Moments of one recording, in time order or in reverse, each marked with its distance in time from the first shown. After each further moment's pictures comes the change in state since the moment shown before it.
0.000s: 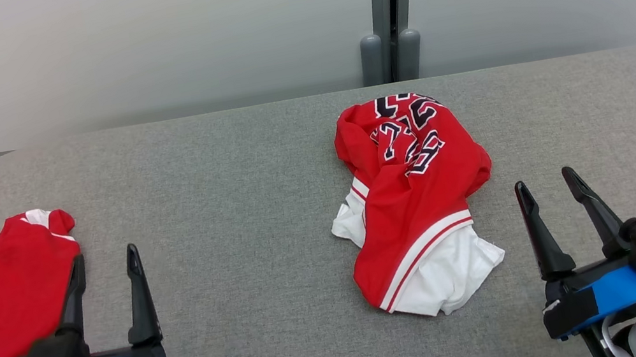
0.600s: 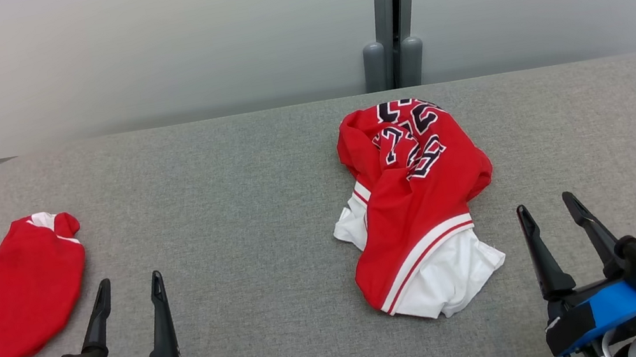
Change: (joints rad) left arm 0.058 -0.054 0.040 0.047 0.080 -0.064 0.000; right arm 0.021 0.000 -0.007 0.061 -0.010 0.000 0.000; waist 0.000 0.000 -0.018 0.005
